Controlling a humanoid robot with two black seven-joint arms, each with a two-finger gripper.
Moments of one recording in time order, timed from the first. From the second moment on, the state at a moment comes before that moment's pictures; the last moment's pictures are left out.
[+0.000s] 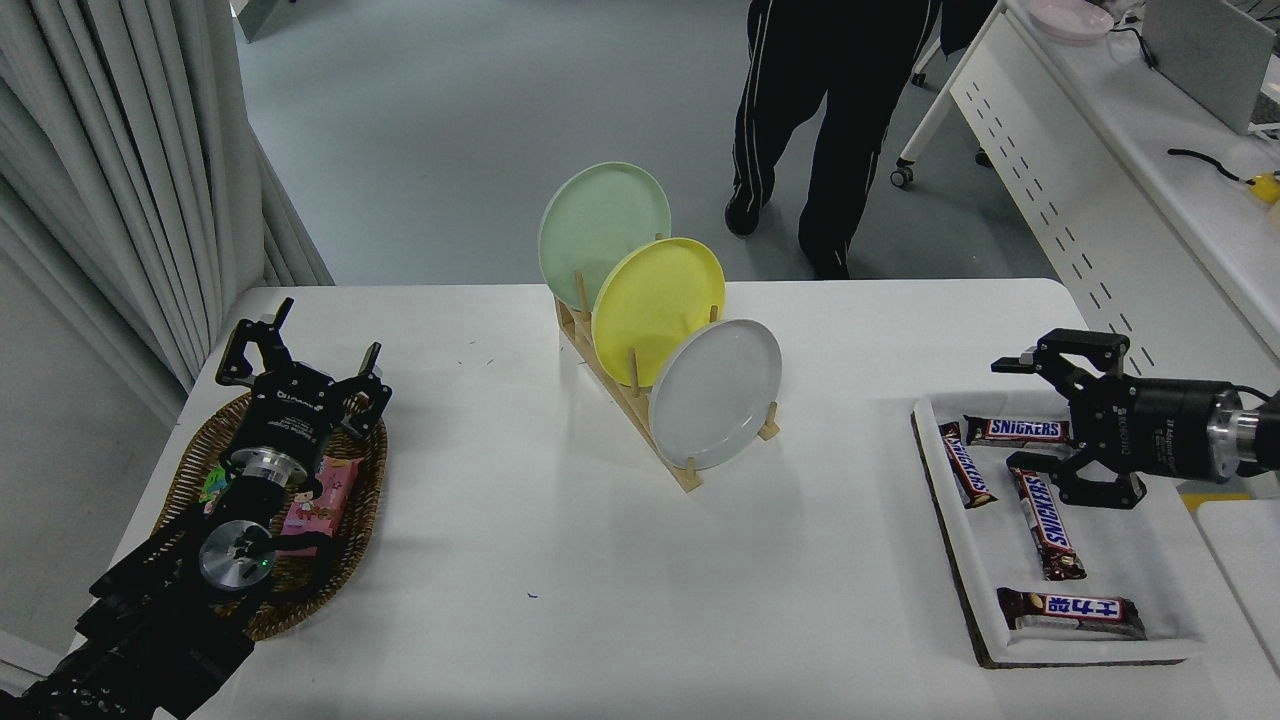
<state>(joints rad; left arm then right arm) -0.50 0.25 -1.08 -0.52 0.11 -0.58 -0.44 1.31 -0.93 -0.48 1.15 0.15 0.61 0.16</state>
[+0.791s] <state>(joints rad) -0.50 0.25 -1.08 -0.52 0.11 -0.58 -0.44 1.37 -0.73 -0.33 1.33 0.39 0.10 0.06</state>
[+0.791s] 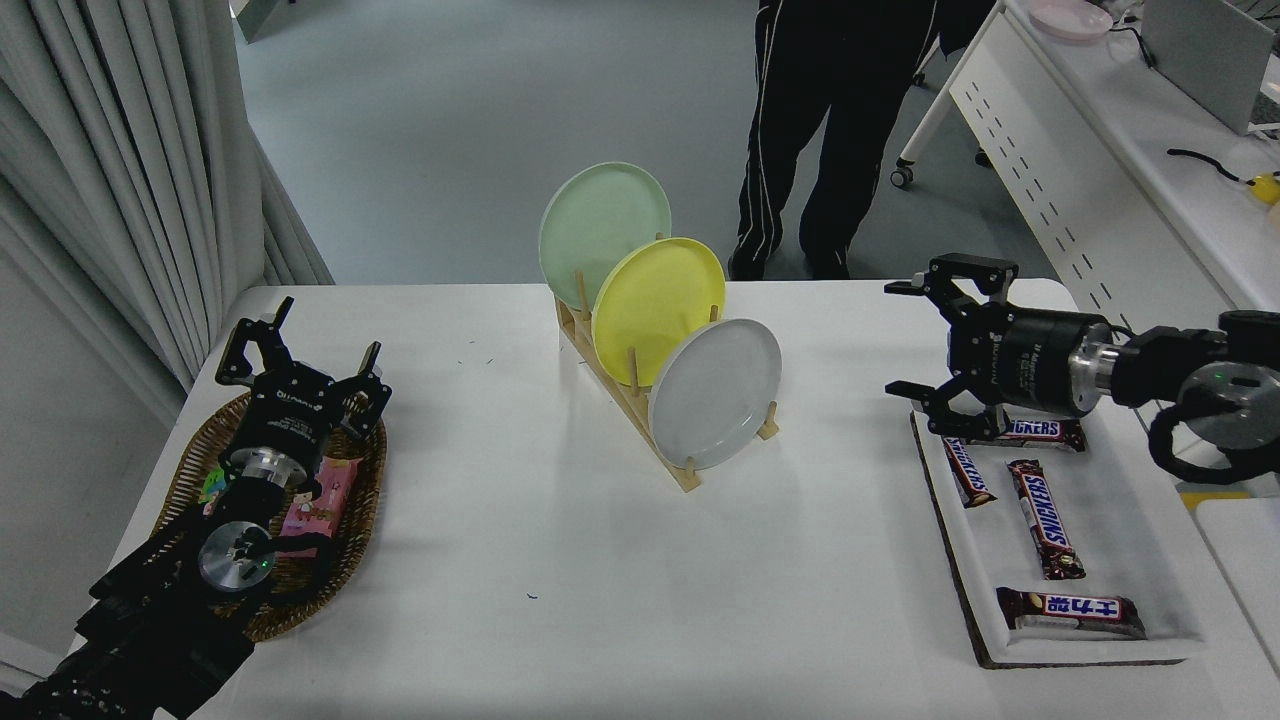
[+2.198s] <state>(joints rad) -0.50 0.25 -1.08 -0.52 0.11 -0.58 -0.44 1.32 -0.20 -0.32 0.82 0.26 0.04 0.06</state>
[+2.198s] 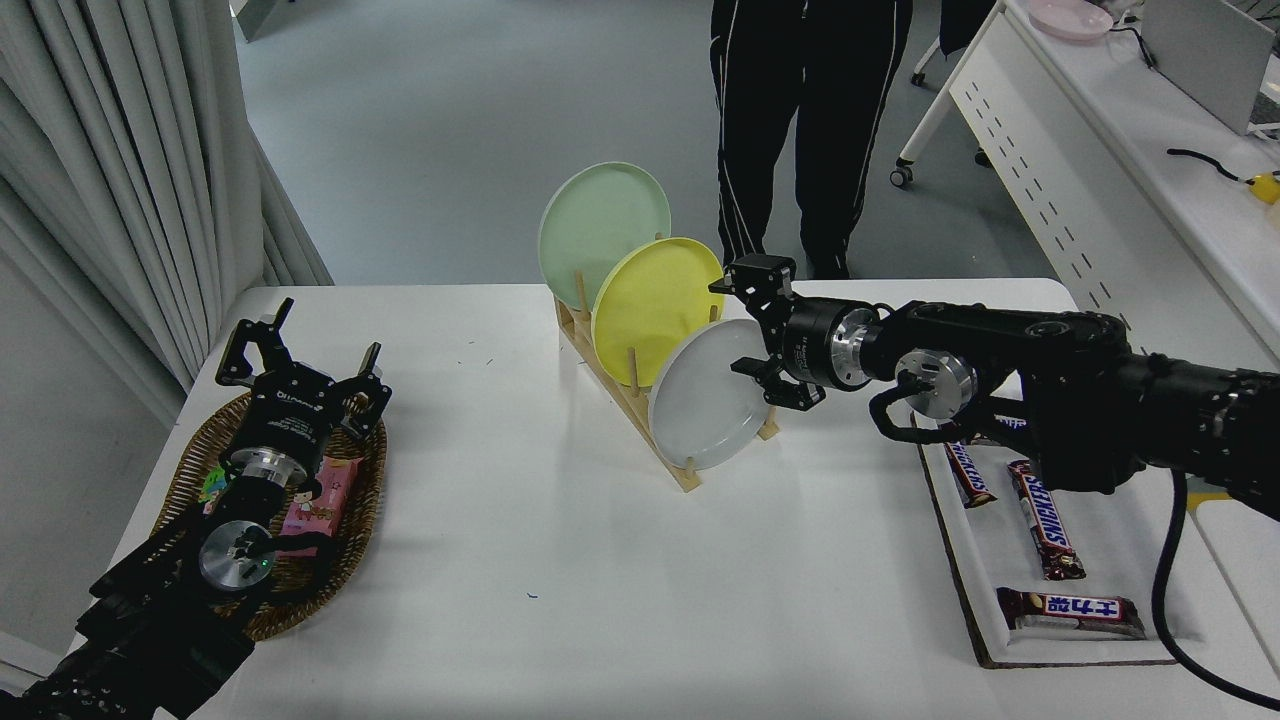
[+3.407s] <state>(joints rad) -0.50 0.25 -1.08 -0.53 0.11 -0.58 -0.44 1.27 -0.17 -0.24 0.77 0.28 0.04 0.05</state>
